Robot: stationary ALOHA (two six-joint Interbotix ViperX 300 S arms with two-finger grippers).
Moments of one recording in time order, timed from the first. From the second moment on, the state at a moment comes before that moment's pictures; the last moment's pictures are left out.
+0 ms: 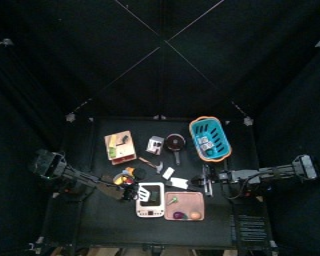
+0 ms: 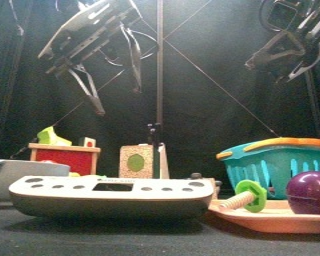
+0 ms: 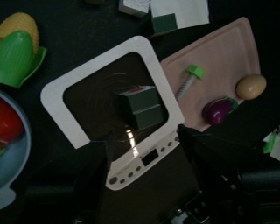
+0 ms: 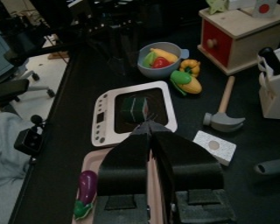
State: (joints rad) left arm -0.30 -0.07 0.45 0.42 0.74 -1.70; right arm 0.08 -0.74 1.12 0.13 -0.12 0.05
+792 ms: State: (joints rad) left arm 0.02 -0.31 0.40 0.06 0.56 -0.36; right arm 0.02 -0.73 1.10 0.28 -0.12 0.05
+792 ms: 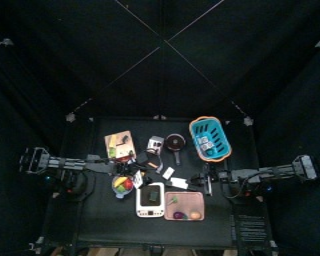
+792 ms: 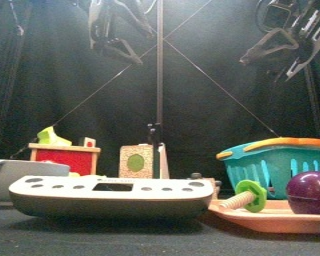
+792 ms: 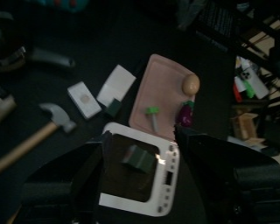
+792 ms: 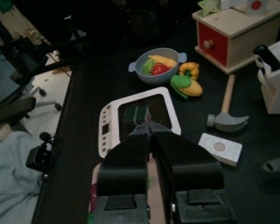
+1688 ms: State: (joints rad) left arm 0.10 -0.54 1.01 0.17 -0.37 -0.04; right arm -0.08 -0.56 1.10 0.44 0.23 0.06
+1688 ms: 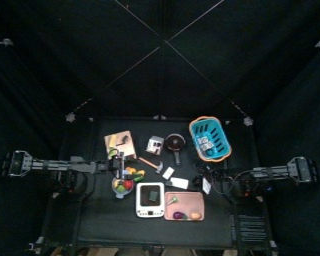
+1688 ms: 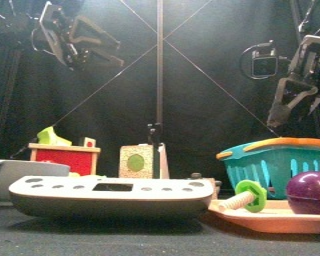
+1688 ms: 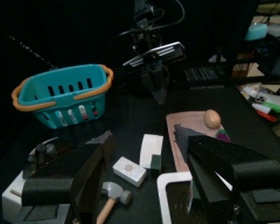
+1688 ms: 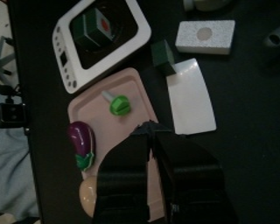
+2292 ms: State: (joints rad) left arm 0.10 -0.54 1.10 0.20 -0.37 -0.04; right arm -0.11 -0.39 1.04 0.39 0.37 0.07
